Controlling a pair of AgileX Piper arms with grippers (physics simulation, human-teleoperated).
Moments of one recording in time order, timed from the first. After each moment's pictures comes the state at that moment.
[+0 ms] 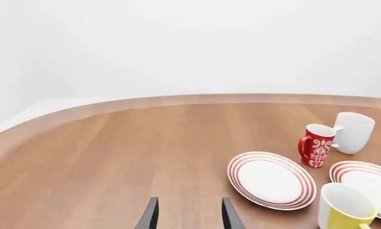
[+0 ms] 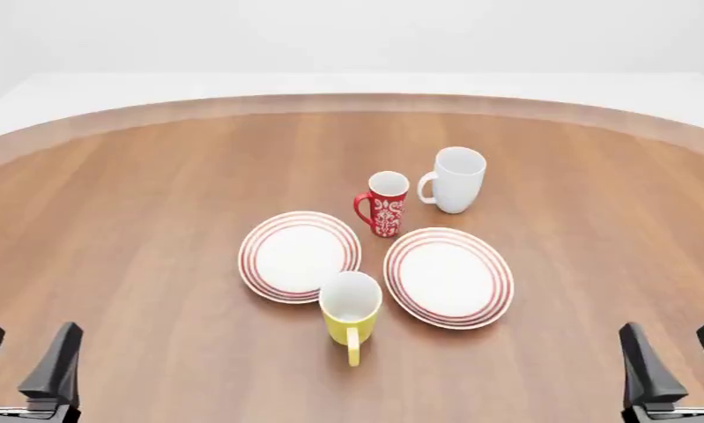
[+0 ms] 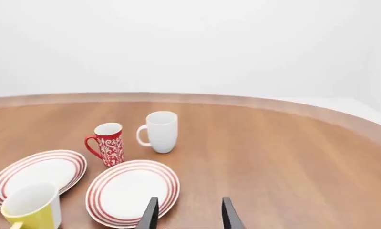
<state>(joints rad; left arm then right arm) 0.00 0.00 0.00 0.00 0.00 0.00 0.00 0.00 0.00 -0.01</state>
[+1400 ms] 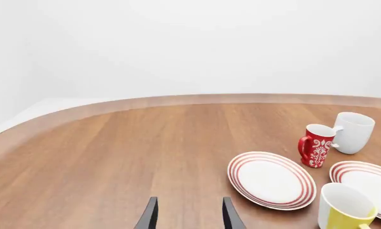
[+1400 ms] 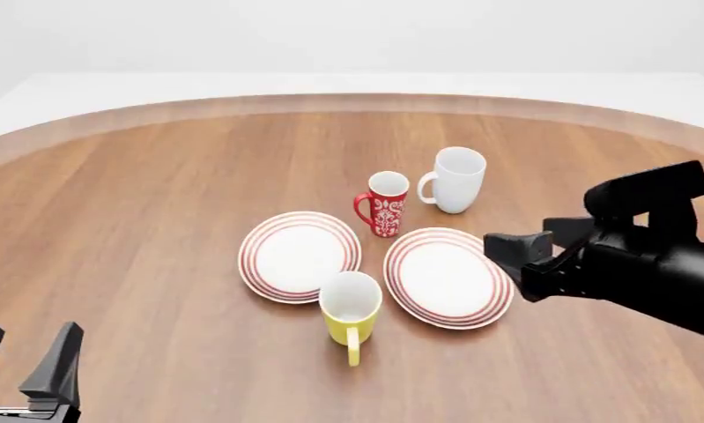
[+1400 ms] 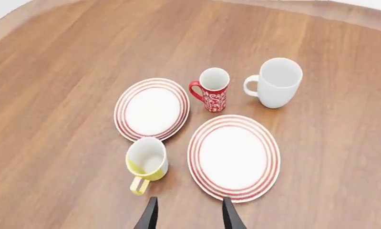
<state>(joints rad) 0.00 0.00 0.00 0.00 0.00 0.49 0.85 -0.79 0.52 0.14</state>
